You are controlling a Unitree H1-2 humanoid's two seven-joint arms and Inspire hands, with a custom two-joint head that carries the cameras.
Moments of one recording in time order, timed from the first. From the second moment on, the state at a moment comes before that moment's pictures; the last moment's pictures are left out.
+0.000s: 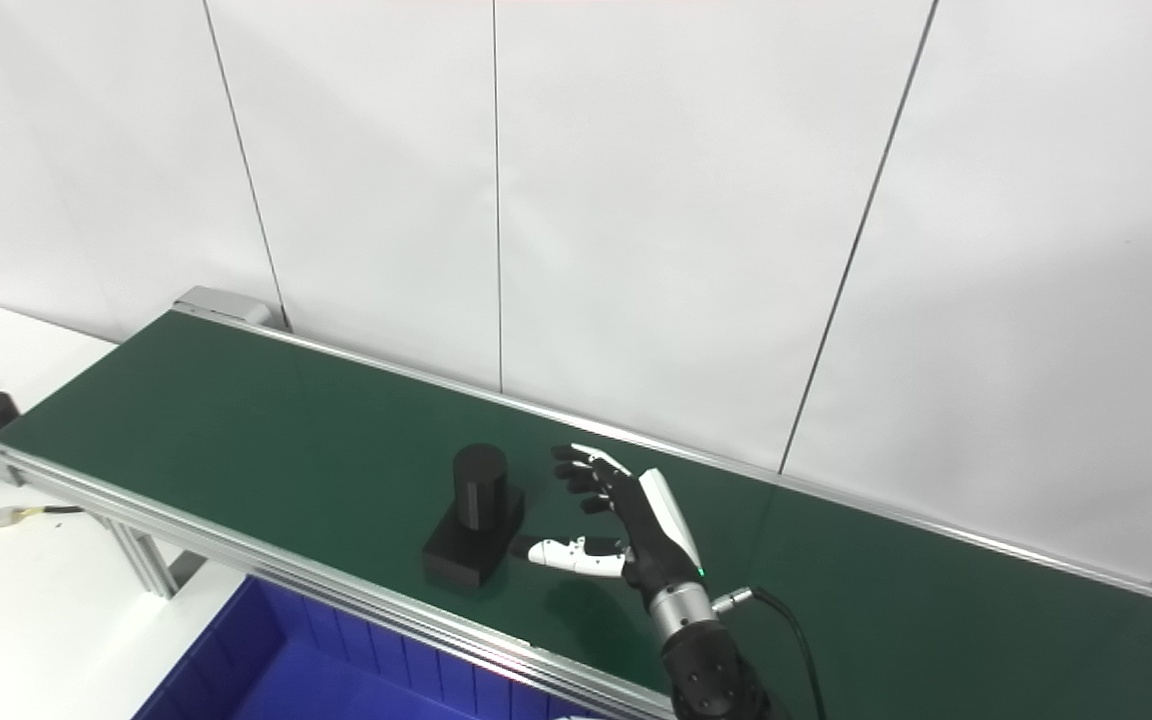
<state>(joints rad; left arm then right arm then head) 0.09 -0.05 -0.11 0.43 -0.08 -0.43 -0.35 -0.74 0.16 0.31 0.88 -0.34 -0.28 0.01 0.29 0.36</state>
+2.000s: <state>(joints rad) 0.17 -0.06 -0.14 0.32 -0.09 -0.43 -0.35 -0.86 0.19 0.25 1.22 -0.31 -0.41 -0.20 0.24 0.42</state>
